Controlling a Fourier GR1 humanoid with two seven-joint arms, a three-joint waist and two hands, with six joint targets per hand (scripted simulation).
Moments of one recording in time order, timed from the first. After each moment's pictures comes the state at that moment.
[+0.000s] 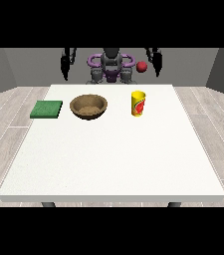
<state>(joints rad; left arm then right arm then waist) 0.01 0.07 0.02 -1.56 0.03 -0.01 -0.05 0.02 -0.12 0.02 -1.55 -0.03 0.01 0.00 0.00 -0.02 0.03</state>
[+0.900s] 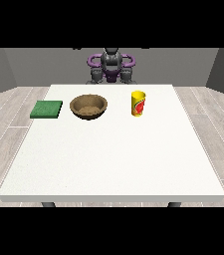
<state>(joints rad) -0.04 0.01 0.00 -1.84 0.27 0.00 0.36 -0.14 -0.01 0.38 -1.78 -0.01 -0.40 0.40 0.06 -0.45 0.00</state>
